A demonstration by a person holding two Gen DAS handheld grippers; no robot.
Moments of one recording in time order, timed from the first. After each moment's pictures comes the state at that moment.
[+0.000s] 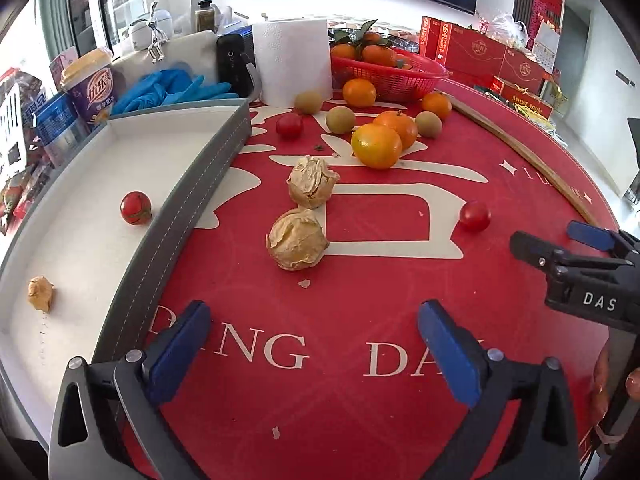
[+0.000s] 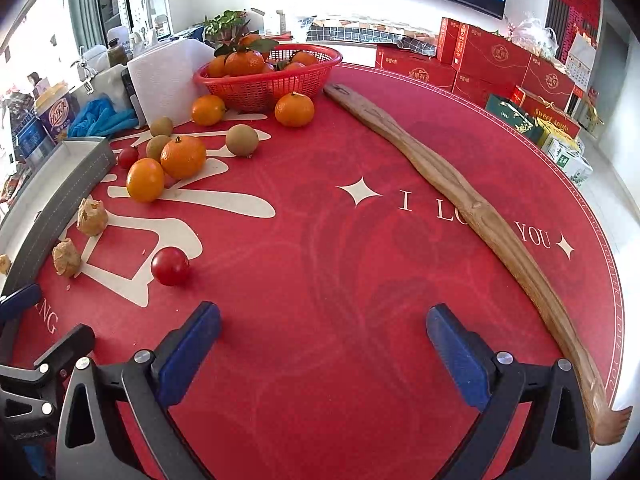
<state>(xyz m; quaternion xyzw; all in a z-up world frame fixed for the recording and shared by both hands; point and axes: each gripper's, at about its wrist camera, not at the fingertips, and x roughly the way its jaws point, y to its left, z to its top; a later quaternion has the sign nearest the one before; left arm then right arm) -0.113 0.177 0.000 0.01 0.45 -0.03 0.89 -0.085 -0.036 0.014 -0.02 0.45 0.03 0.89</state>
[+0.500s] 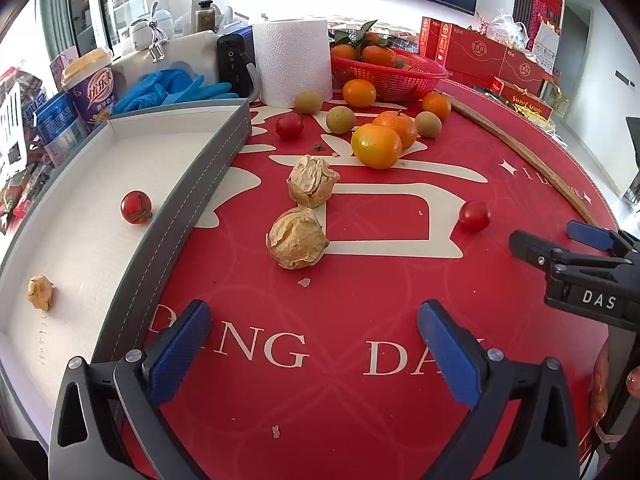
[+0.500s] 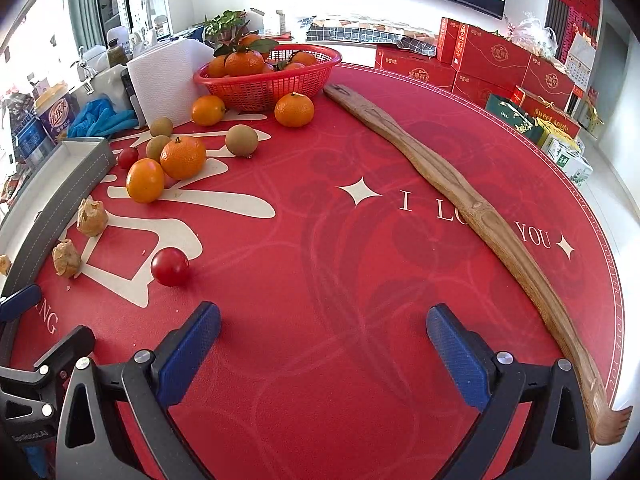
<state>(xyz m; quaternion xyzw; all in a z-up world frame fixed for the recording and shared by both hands) -0.113 0.178 0.000 0.01 0.45 -0.03 0.89 -0.082 -0.035 0.012 -0.02 0.45 0.03 0.89</state>
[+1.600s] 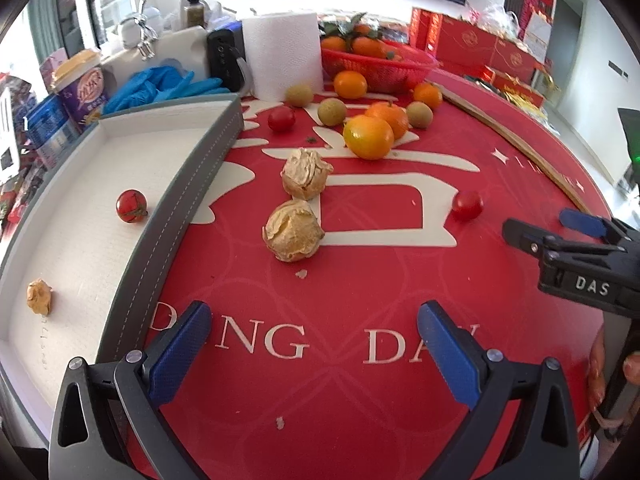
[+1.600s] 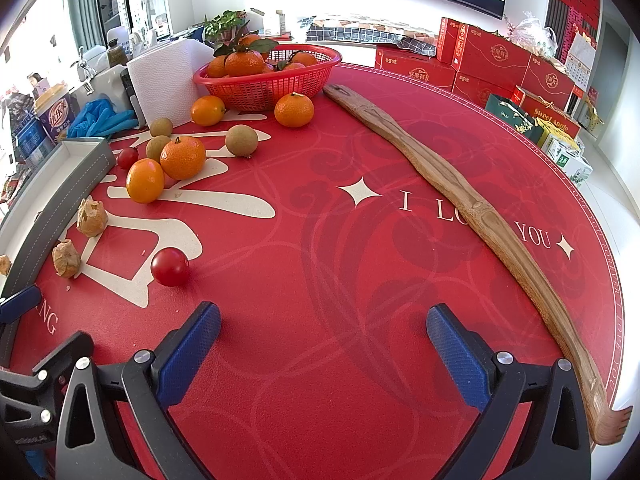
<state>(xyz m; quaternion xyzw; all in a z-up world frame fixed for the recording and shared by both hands) -0.113 0.181 0.004 0.02 0.47 -0.05 0.88 -0.082 -0.035 0.012 -0.02 0.45 0.03 0.89</state>
